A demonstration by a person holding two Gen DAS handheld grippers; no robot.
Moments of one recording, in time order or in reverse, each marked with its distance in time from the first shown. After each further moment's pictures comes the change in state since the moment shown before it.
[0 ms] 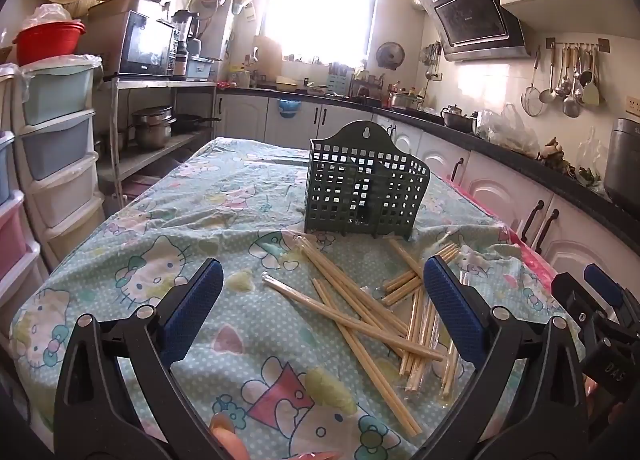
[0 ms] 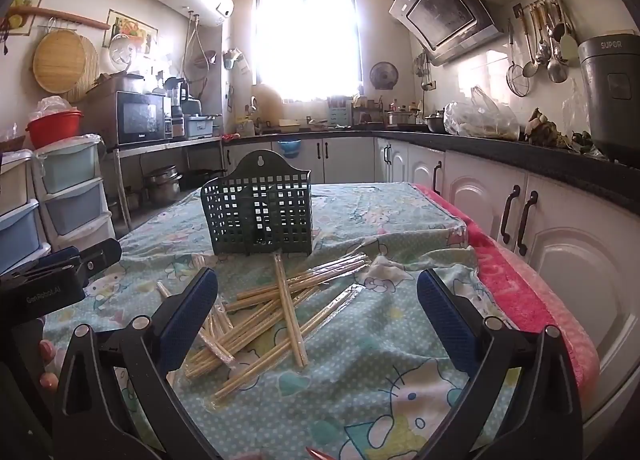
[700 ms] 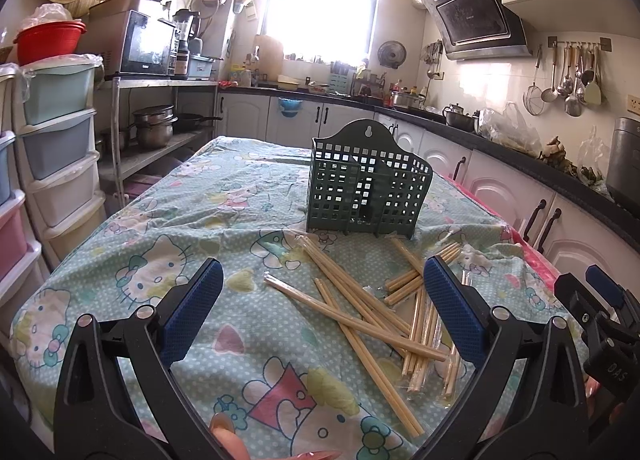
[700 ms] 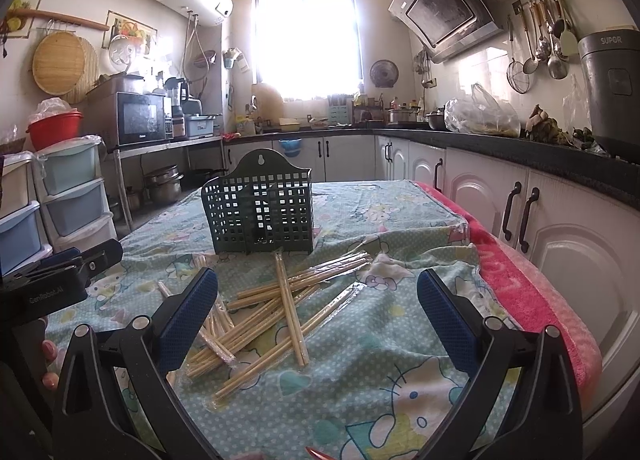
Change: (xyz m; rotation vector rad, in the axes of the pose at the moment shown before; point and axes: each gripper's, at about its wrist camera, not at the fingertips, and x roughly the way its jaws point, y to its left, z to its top) left arm 0.002 0.001 0.000 -0.001 0.003 0.000; right arm 0.004 -0.002 -0.001 0.004 0.008 0.008
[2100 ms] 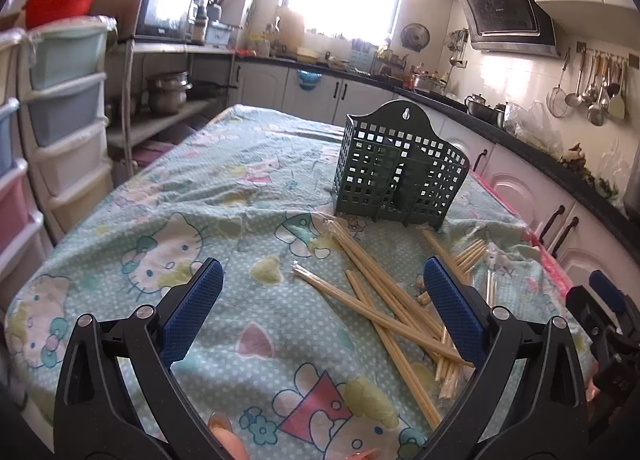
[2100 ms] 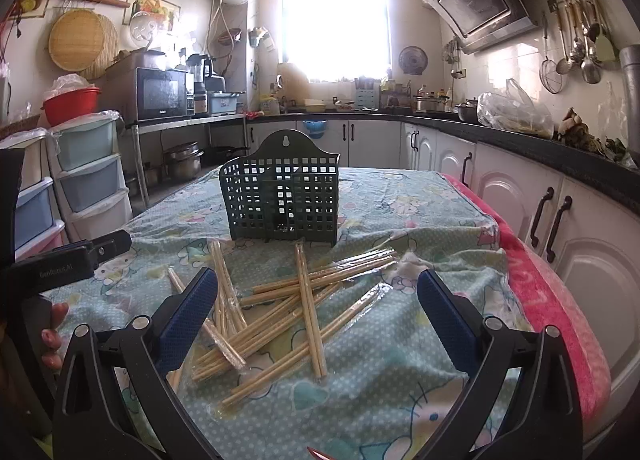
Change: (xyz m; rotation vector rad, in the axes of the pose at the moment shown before) left arm 0.028 0.037 0.004 -0.088 0.109 0.020; right arm 0.031 0.012 0.011 -0.069 0.077 0.079
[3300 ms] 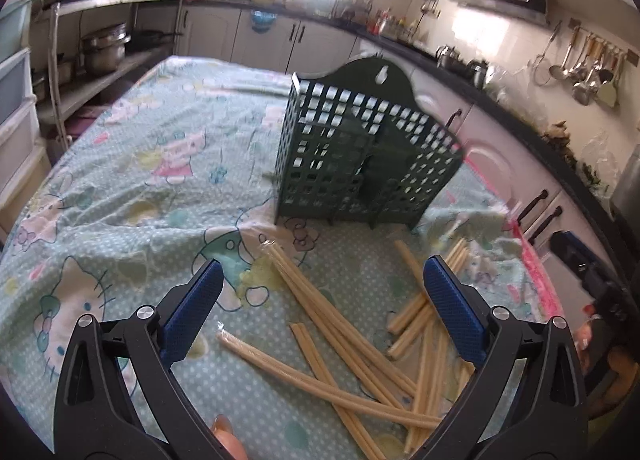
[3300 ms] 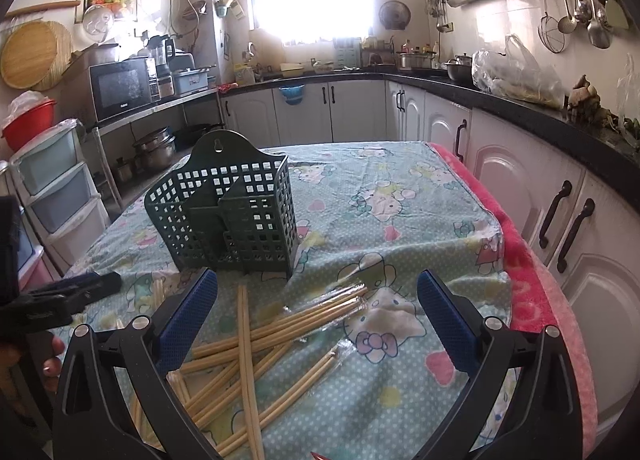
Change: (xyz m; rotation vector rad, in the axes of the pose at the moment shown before) left arm 0.109 -0.022 0.053 0.016 0.270 -0.158; right arm 0.095 -0.065 0.065 0.092 0.167 -0.023
